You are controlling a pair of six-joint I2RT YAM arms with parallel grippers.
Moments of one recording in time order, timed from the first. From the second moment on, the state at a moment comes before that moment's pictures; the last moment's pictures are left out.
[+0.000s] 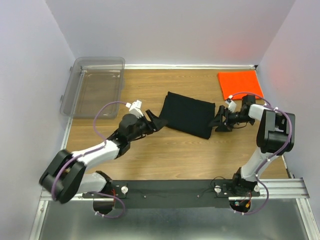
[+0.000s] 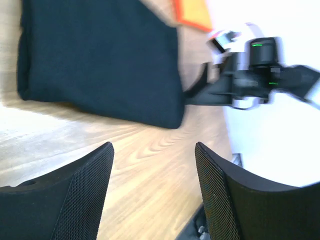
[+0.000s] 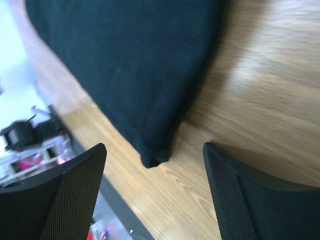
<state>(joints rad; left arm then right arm) -0.62 1.31 0.49 0.54 0.16 -0.96 -0.20 1.82 0.99 -0.59 -0.89 -0.09</state>
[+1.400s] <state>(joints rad) -0.62 0.45 0.50 0.08 -0.10 -0.61 -0.09 2.05 1.37 -0.55 -0.80 0.07</state>
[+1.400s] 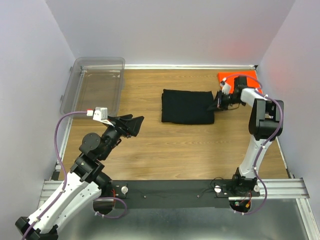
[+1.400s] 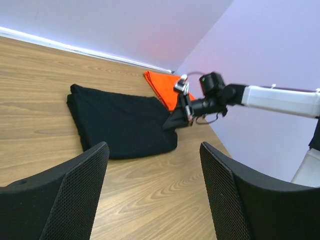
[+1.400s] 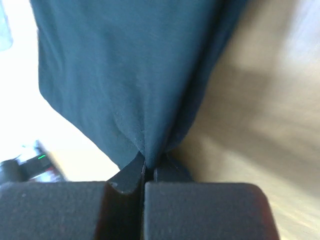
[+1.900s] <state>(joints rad) -0.62 0.45 0.50 0.07 -0.11 -0.59 -0.09 2.06 1.80 -0.78 -0.53 -0.13</state>
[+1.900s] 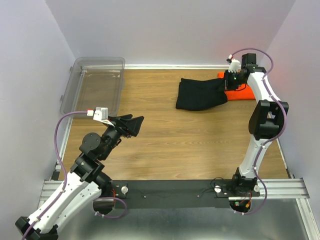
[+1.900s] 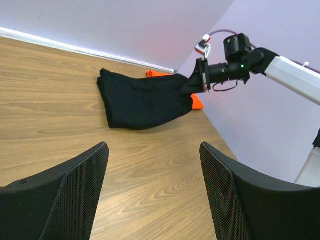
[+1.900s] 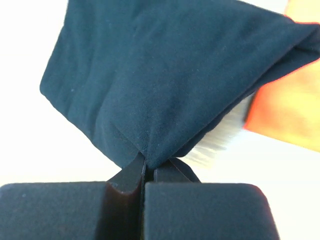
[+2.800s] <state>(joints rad) -0.62 0.49 0.45 0.12 -0.11 -0.59 -0.09 2.25 2.29 -0.96 -0.27 -0.35</state>
